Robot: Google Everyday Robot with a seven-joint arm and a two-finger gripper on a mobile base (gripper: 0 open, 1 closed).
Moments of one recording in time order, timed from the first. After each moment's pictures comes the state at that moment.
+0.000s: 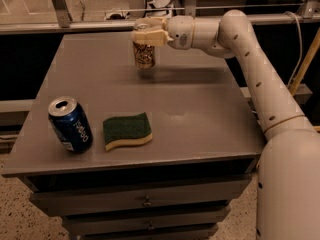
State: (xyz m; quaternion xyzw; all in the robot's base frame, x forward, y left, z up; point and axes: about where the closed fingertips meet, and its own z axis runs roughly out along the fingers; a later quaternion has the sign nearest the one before) arm 0.729 0.031 0.958 -0.46 0.52 0.47 0.55
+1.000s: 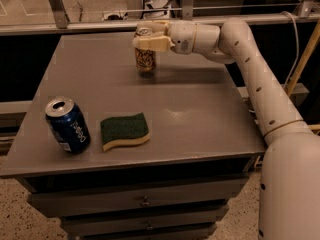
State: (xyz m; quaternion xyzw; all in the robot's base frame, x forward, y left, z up) arm 0.734 0.031 0.941 -0.47 0.50 0.46 0.57
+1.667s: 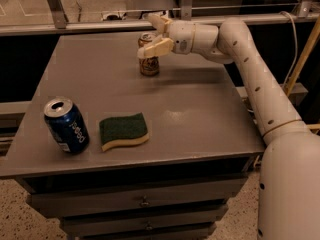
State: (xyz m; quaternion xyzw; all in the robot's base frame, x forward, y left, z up) arm 0.733 0.034 0.941 -0.47 0.49 0.46 0.57
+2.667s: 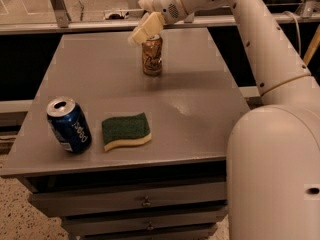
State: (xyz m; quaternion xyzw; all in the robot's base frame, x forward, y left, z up) arm 0.723 0.047 0.977 -0.59 0.62 0.30 0.43
